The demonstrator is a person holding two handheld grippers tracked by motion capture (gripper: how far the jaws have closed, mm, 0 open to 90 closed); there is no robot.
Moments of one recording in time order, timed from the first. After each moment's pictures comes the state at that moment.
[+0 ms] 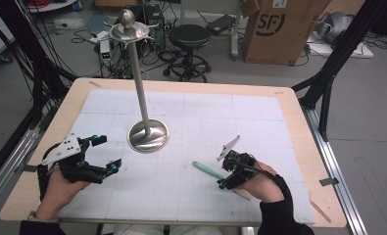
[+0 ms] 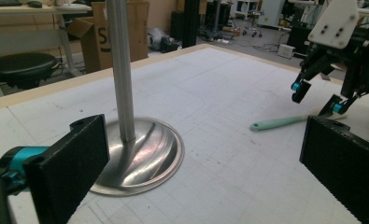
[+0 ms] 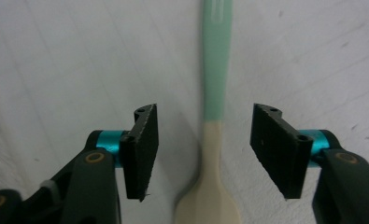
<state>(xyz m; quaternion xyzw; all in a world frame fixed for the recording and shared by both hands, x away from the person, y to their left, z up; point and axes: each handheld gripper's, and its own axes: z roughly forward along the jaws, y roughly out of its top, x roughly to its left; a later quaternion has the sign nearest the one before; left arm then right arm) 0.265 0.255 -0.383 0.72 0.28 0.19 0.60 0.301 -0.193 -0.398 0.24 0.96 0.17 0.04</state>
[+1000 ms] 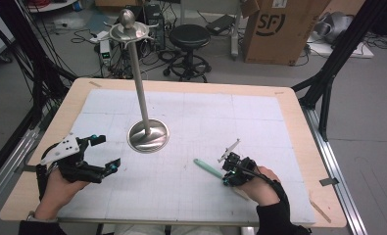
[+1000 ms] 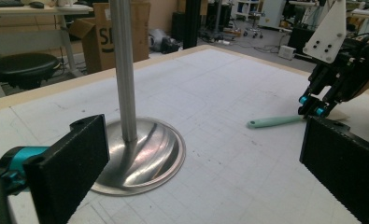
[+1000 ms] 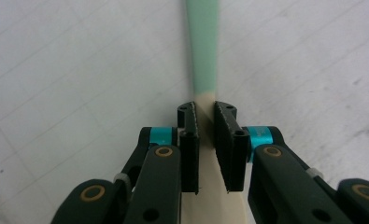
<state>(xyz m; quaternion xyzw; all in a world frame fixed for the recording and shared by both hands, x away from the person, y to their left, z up) 0.267 0.257 -0.382 0.72 0.28 0.19 0.61 0.297 -0.198 -0.409 0.31 0.94 0.15 0.05</state>
